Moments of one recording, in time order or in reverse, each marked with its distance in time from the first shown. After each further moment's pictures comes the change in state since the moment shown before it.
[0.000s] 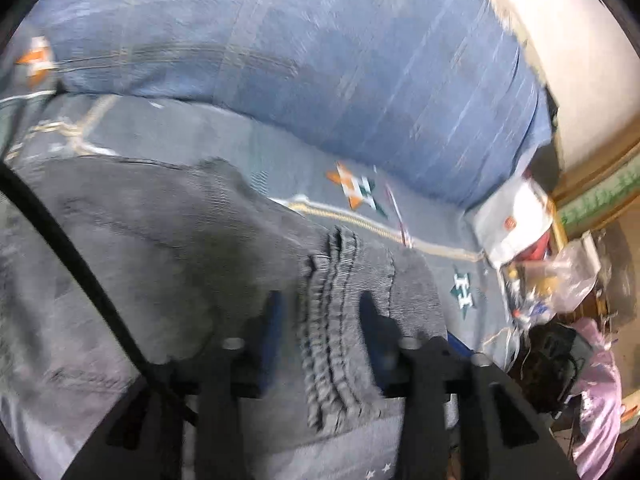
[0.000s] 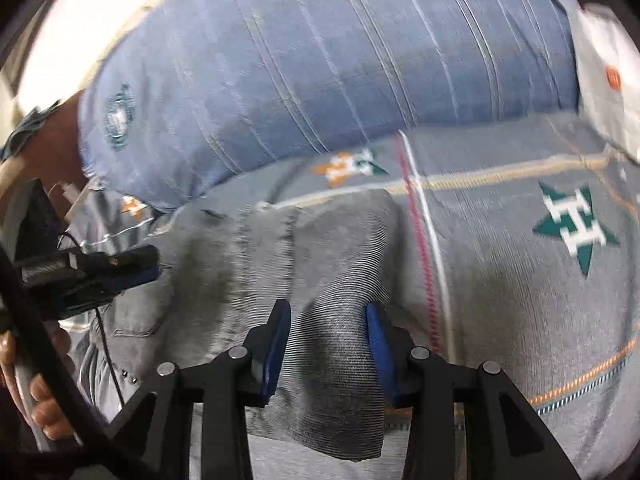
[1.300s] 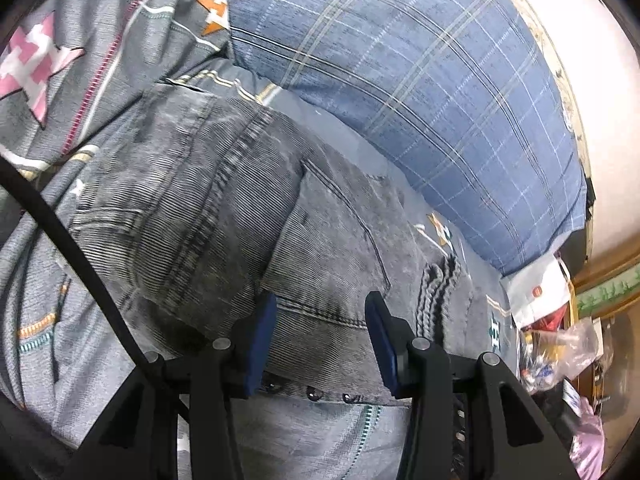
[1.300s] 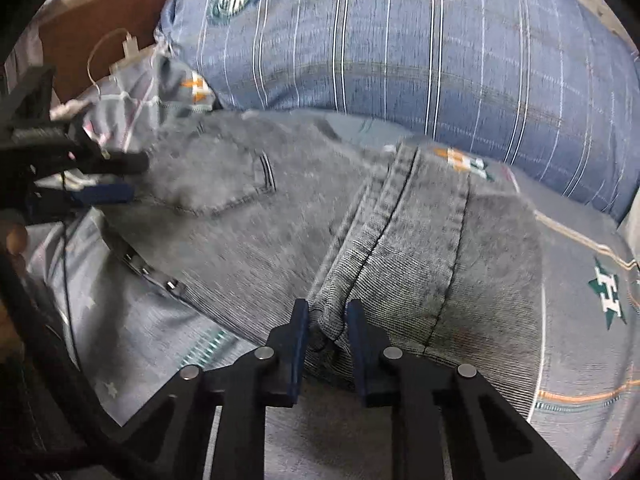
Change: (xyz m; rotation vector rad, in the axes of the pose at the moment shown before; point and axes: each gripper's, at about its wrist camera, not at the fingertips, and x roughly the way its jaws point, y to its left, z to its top) left arm -0.064 0.109 -0.049 -0.270 -0.142 0.109; right arm 0.018 0.130 -0.060 -0.401 0.061 -0.089
